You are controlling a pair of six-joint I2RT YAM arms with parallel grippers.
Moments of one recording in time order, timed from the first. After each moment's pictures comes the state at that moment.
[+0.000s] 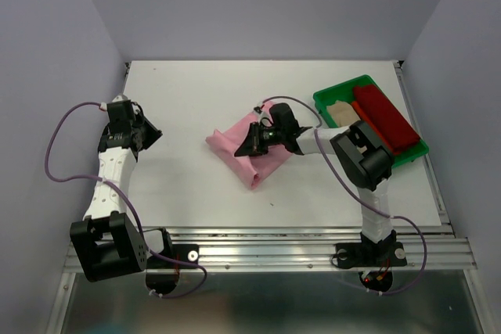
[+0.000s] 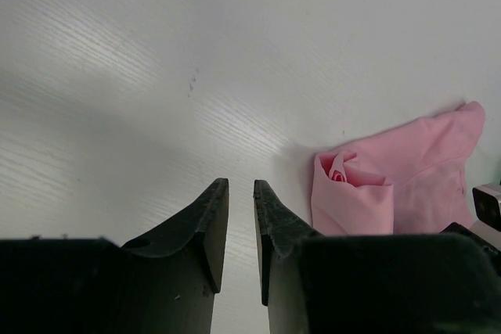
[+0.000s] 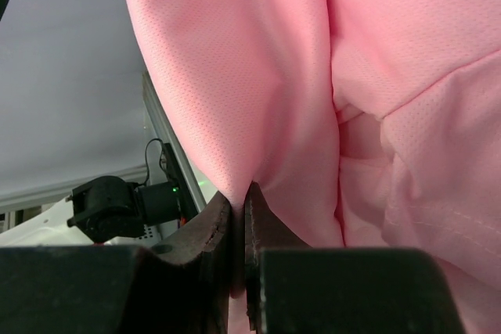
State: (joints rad) left arm 0.18 1.20 0.93 -0.49 0.09 -0.58; right arm 0.61 2.08 1.21 0.32 -0.78 0.87
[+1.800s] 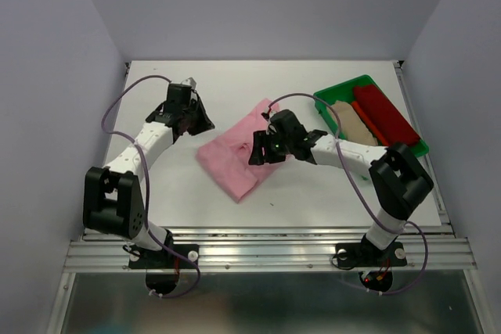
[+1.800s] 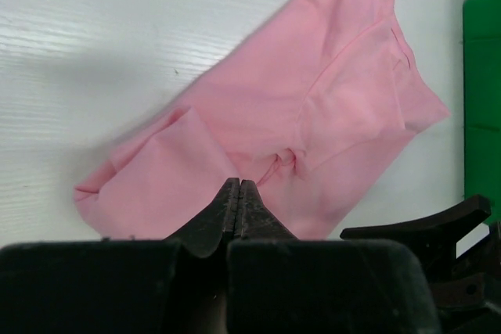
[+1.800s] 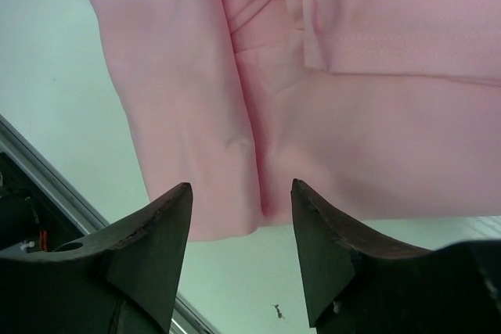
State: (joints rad) left arm -0.27 1.50 1.09 -0.38 0.18 -0.57; right arm 0.71 1.70 1.09 -0.15 -0.26 0.53
